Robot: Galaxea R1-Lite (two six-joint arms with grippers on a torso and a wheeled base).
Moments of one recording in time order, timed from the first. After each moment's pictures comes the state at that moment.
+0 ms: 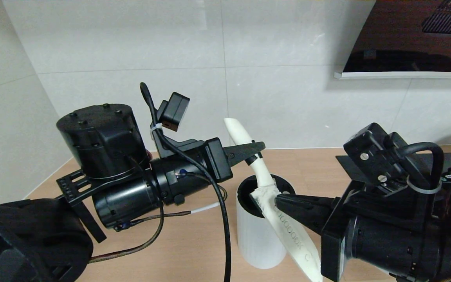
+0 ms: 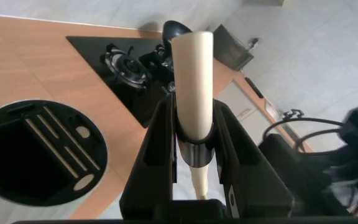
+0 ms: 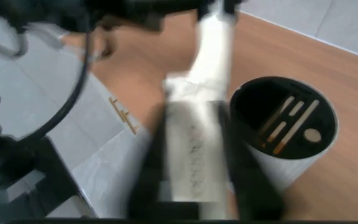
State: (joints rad) left arm -0.69 1.68 -0.79 -0.94 -0.34 -0.73; right arm 1.01 1.44 -0.72 -0.53 -0.15 0.13
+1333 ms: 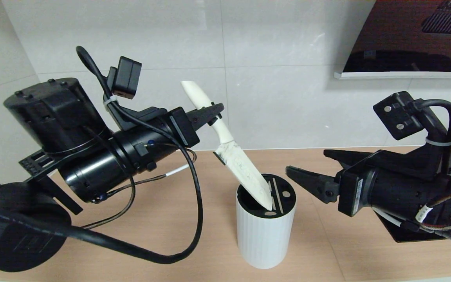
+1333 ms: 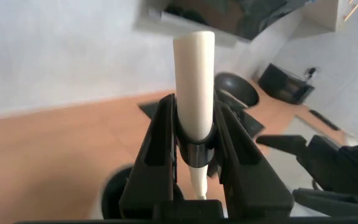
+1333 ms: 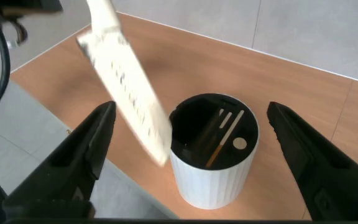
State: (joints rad) left arm -0.53 1.65 -0.81 -1.01 -0.26 -0.48; right arm 0.81 1.41 -0.75 -0.53 -0.15 0.12
